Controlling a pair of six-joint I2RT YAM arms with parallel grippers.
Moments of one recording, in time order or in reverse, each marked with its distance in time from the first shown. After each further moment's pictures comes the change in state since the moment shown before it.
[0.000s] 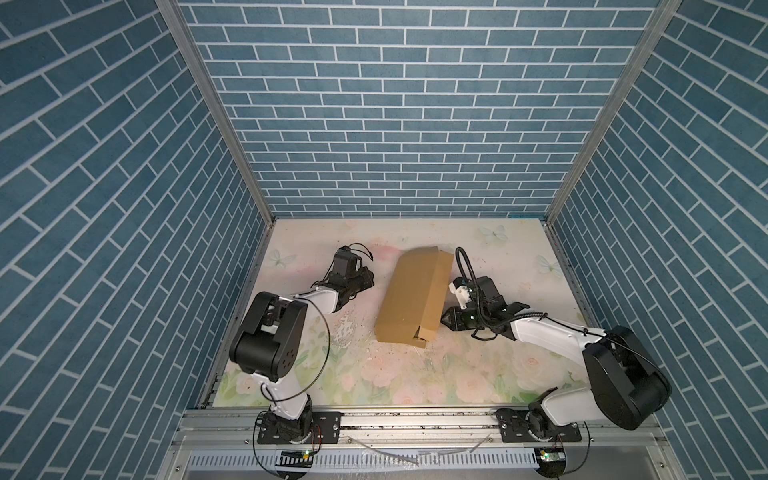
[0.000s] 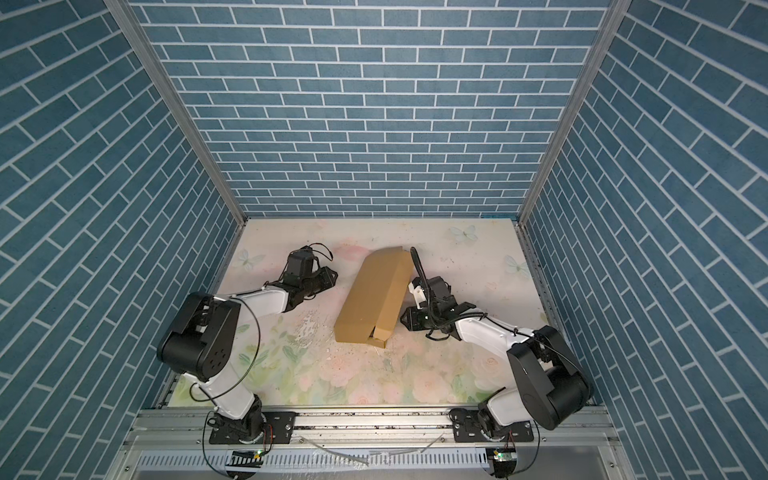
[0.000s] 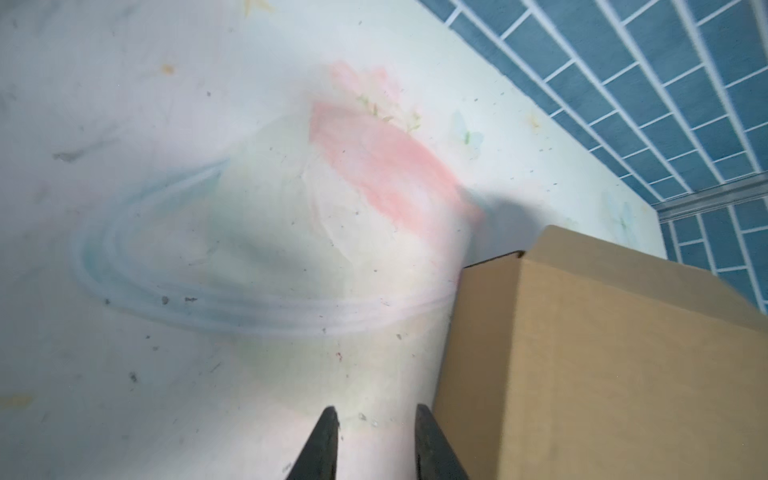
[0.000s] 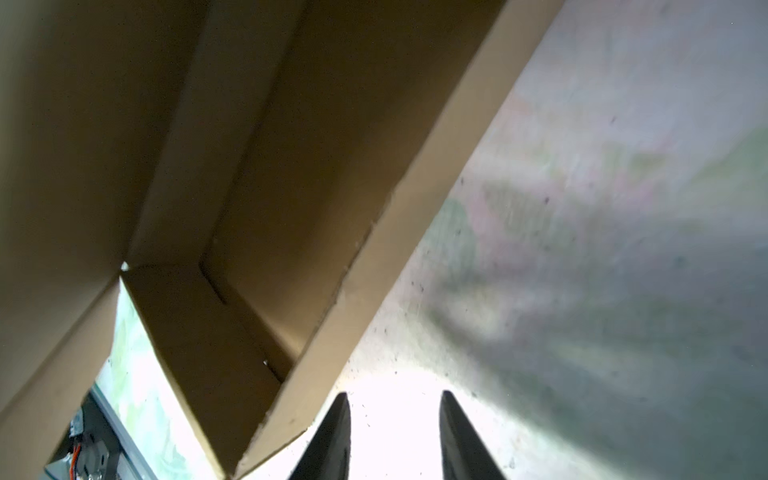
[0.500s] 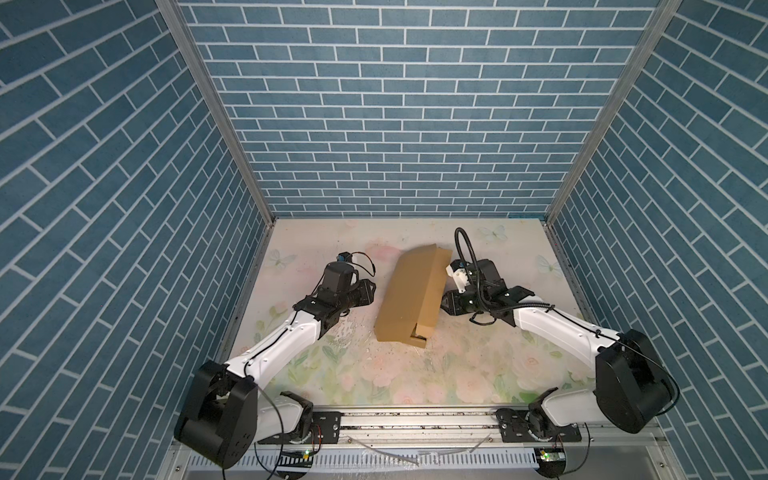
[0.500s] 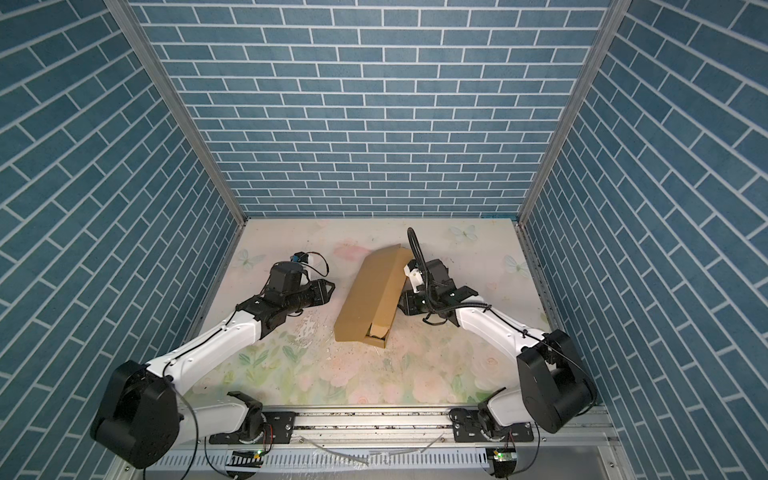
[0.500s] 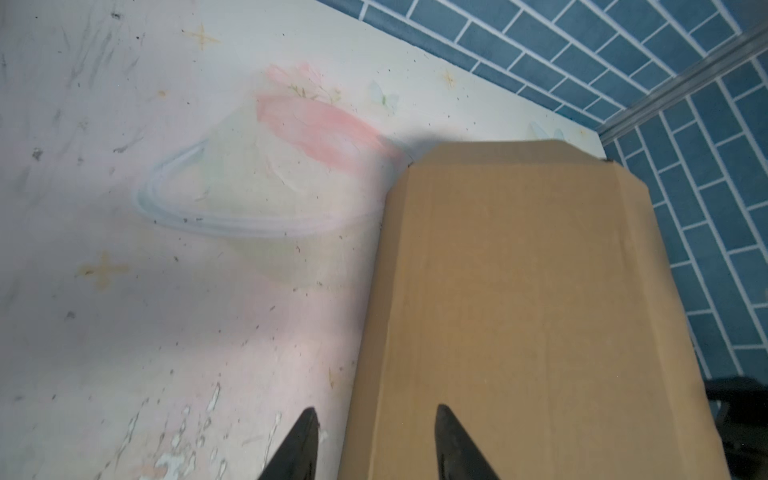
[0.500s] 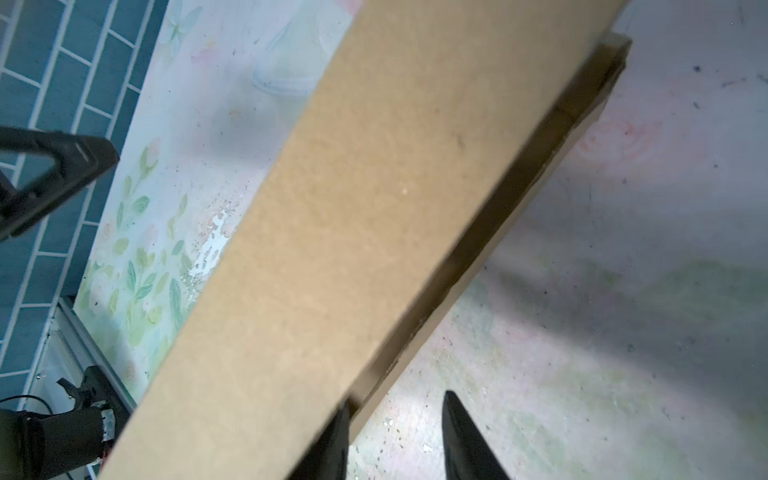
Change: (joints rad) left arm -0.141 -0.460 -0.128 -0.345 -0.069 0.118; right arm 0.000 -0.013 0.177 -0.124 -0.009 -0.047
